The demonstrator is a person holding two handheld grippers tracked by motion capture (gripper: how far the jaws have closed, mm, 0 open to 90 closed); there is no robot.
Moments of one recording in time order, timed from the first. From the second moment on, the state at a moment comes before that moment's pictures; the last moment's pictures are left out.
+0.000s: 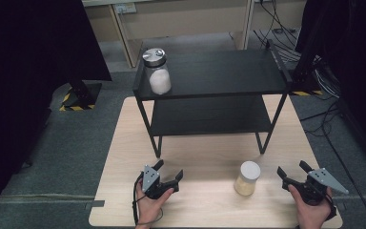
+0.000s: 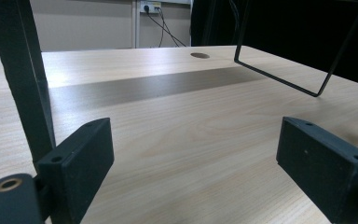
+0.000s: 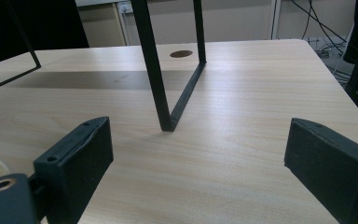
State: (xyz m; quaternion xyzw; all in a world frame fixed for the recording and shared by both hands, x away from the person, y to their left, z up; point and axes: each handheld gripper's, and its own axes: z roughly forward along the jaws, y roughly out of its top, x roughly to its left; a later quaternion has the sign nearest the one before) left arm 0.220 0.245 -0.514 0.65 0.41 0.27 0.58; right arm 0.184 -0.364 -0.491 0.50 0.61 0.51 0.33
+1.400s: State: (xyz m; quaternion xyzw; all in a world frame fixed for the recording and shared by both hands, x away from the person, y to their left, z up) left arm 0.219 0.246 -0.515 0.65 0.40 0.27 0.58; right arm 0.164 -0.361 -0.485 0.46 0.62 0.55 0.32
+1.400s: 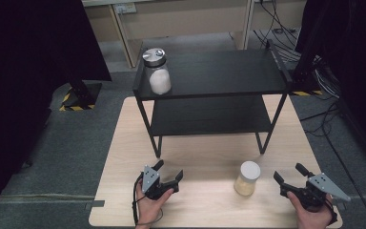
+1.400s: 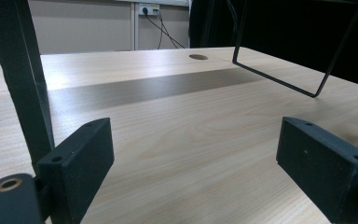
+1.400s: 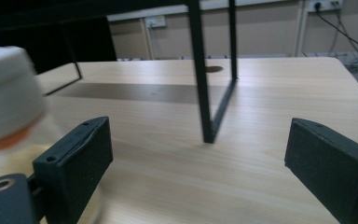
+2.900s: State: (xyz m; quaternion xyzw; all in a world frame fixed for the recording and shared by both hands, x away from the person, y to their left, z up) left arm 0.220 0.246 -0.515 0.65 0.40 0.27 0.58; right arm 0.179 -0.320 -0.473 0.33 0.70 0.58 0.26
